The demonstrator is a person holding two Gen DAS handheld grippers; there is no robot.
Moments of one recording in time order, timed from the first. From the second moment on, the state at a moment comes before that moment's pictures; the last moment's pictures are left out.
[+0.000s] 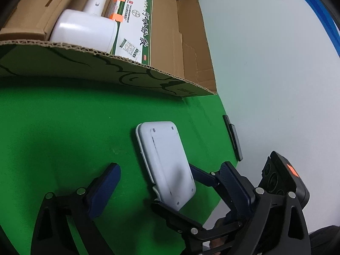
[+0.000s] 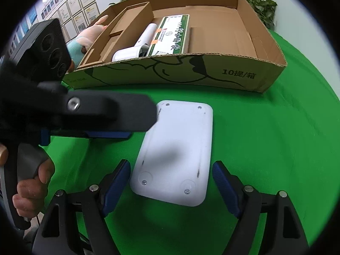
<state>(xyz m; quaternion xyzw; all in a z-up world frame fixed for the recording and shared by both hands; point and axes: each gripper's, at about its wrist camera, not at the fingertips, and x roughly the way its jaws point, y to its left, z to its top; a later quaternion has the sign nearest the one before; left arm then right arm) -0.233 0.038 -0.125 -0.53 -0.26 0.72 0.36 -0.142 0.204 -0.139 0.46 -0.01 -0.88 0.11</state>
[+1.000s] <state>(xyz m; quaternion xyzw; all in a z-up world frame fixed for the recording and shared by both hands) -0.209 0.051 -0.082 -0.50 -0.23 0.75 0.37 -0.122 0.202 -0.102 0.39 0.00 -0.92 0.10</state>
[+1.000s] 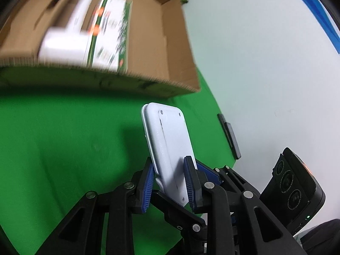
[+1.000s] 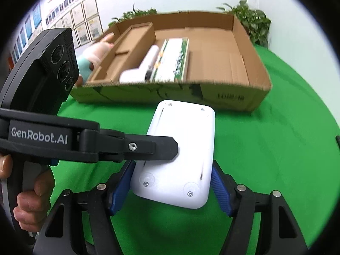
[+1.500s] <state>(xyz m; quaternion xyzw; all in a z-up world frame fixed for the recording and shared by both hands) -0.228 0.023 0.077 -0.35 -0.18 0.84 0.38 -0.167 0.186 0.021 0.25 0.02 -0.96 0.11</state>
